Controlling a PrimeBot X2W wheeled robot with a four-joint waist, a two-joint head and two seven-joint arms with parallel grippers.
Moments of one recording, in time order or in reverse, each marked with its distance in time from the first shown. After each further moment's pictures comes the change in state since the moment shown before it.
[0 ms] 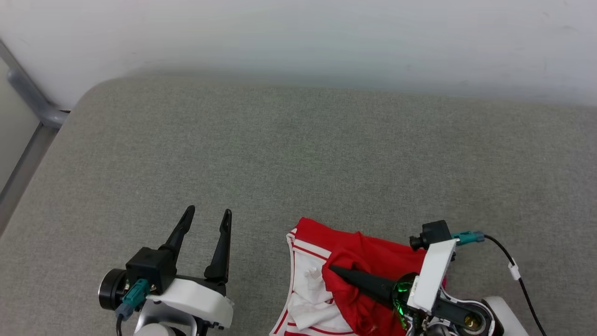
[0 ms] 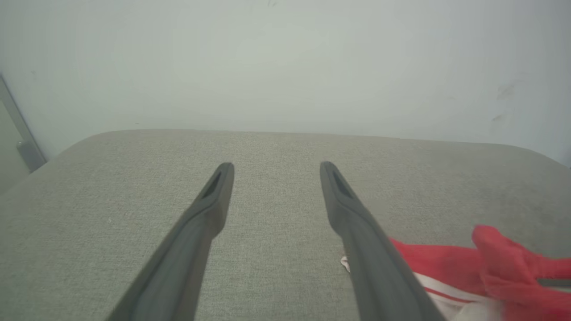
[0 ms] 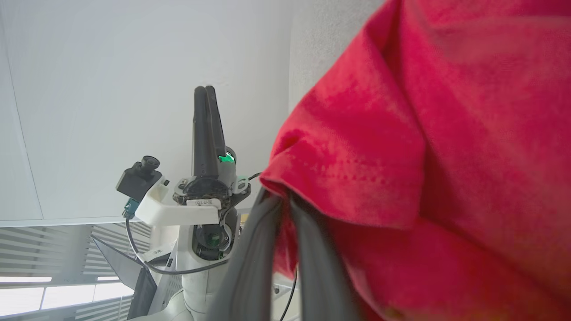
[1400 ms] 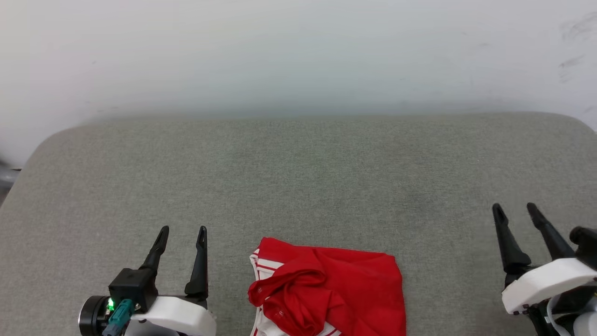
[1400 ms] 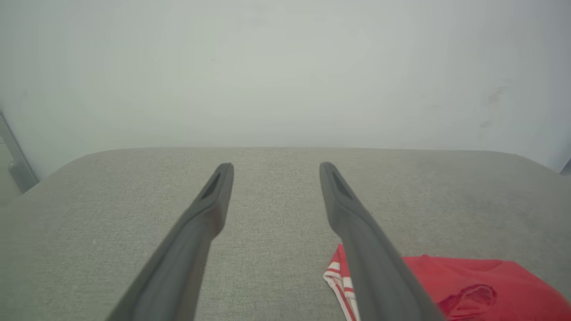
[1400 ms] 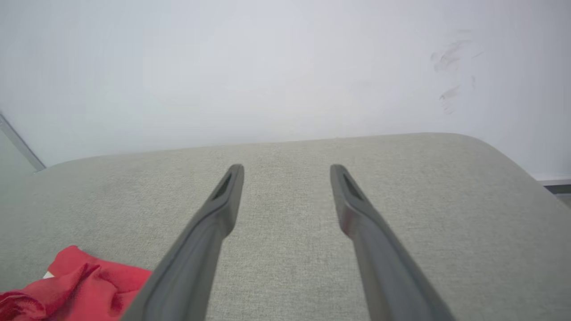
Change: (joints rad) left arm 0.061 0.007 0.041 0.023 0.000 0.074 -0.035; right arm 0.143 -0.148 -0.287 -0.193 -1.095 0.000 -0.802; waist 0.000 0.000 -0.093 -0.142
